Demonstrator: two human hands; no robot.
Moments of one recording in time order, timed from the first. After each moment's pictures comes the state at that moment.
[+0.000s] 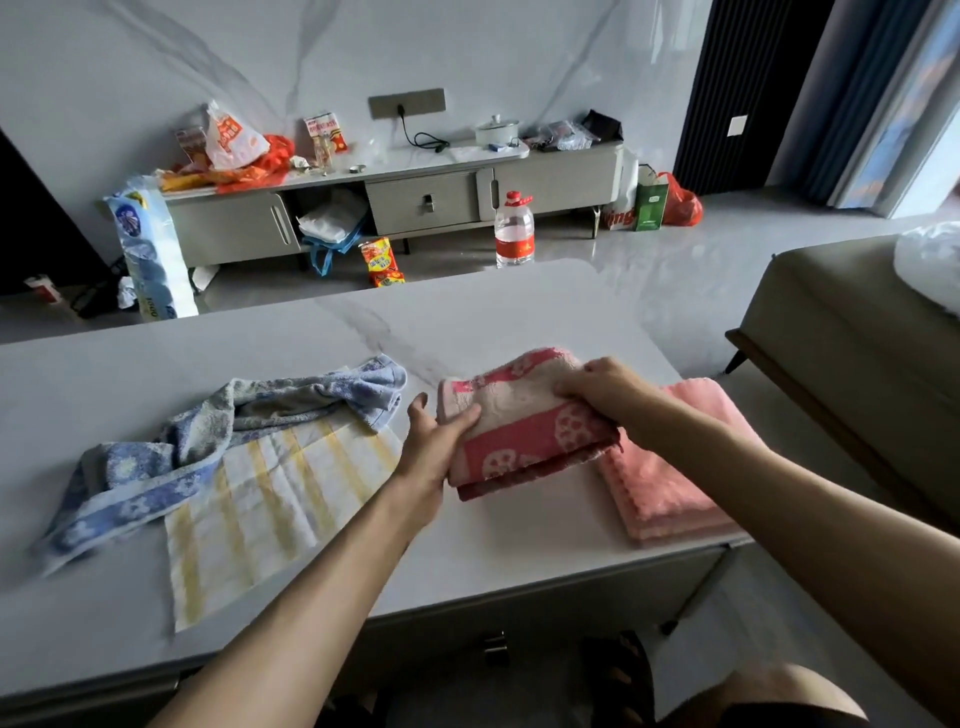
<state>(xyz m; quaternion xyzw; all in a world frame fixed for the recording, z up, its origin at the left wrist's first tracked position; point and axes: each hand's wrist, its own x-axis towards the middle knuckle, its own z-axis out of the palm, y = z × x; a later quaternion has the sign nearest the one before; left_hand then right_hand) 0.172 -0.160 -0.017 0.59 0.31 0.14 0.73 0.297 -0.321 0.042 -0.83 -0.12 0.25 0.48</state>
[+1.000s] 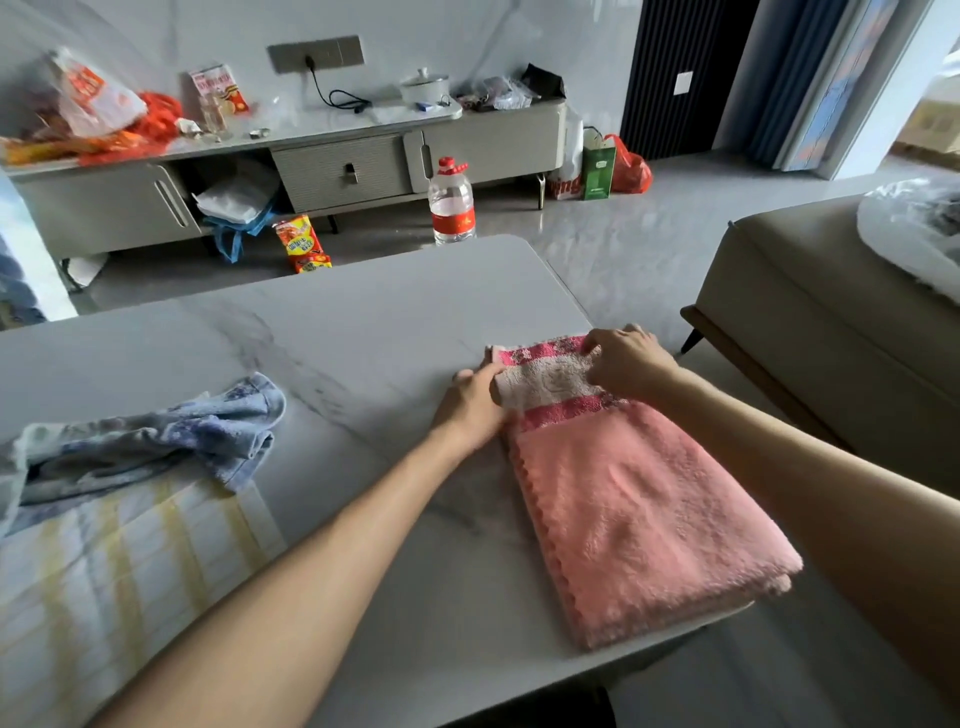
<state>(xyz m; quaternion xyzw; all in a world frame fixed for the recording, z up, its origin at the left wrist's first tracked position) 0.376 -0.189 -0.072 0.92 0.17 0.03 0.36 0.485 -0.355 -0.038 -0.96 -0.19 0.11 0.15</state>
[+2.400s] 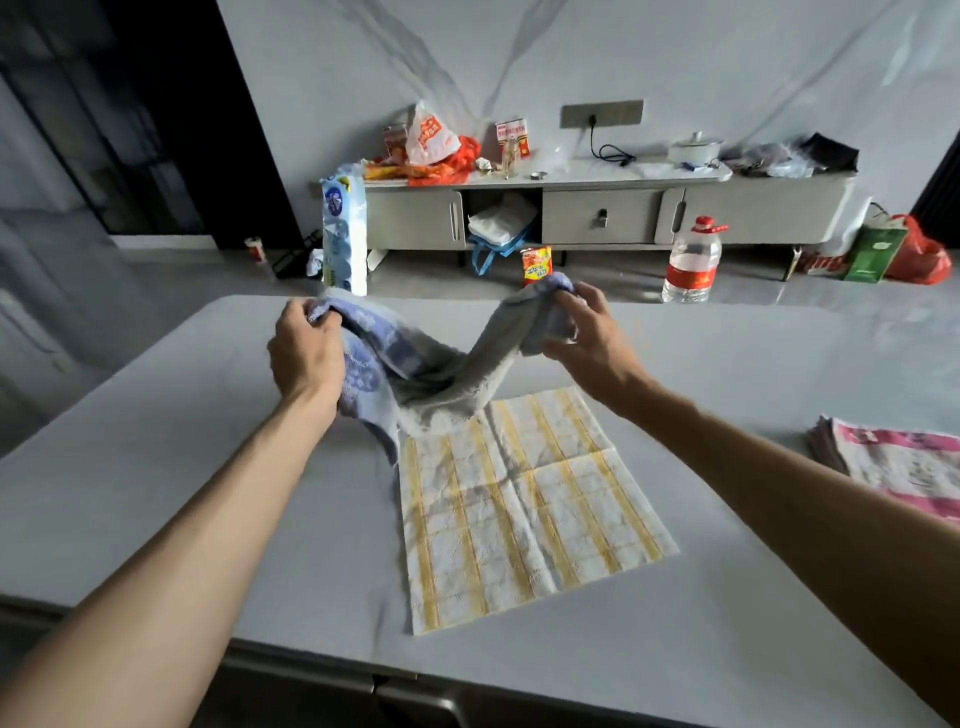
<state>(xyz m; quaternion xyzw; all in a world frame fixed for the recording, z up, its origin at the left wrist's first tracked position) 0.016 0.143 0.077 0.65 0.54 0.45 0.27 0.240 -0.027 0.050 -0.74 -0.52 0.02 0.43</state>
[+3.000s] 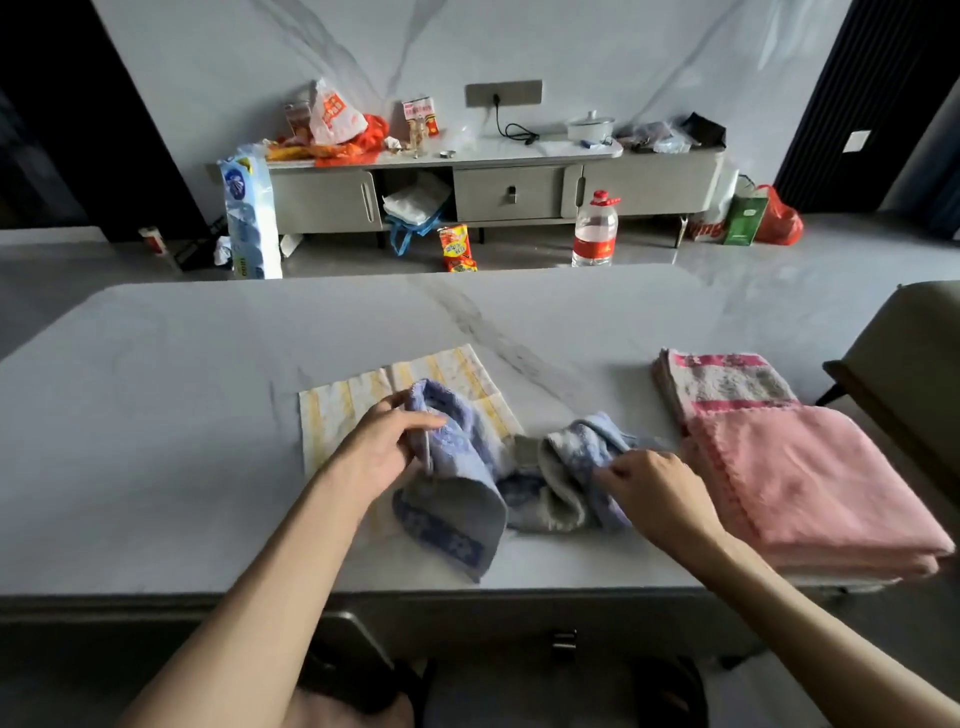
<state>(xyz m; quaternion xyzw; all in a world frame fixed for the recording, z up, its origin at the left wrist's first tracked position) 0.068 -0.038 -0.003 0.52 0.36 0.16 0.76 0.212 -0.292 -0.033 -0.93 -0.32 0.06 0.18</state>
